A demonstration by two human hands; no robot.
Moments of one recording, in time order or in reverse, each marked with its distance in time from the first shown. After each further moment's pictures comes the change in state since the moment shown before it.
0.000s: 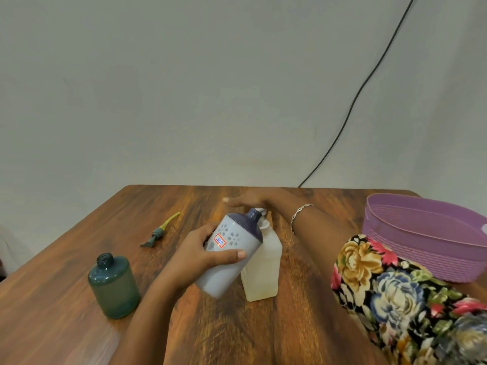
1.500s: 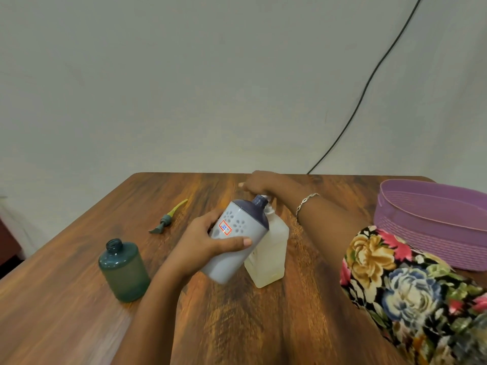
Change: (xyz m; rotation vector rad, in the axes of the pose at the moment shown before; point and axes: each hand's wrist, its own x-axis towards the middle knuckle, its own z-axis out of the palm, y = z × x) left_hand -0.003 -0.002 -0.003 0.000 0.023 0.021; right_hand 0.003 -0.012 0.005 -0.223 0.146 -0.009
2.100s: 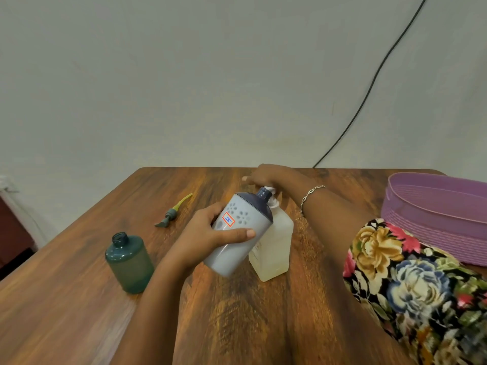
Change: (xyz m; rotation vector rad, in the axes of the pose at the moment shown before) left_hand 0.002 0.002 -0.006 0.002 0.007 -0.024; right_hand 0.007 0.004 -0.004 0.118 -0.011 0.004
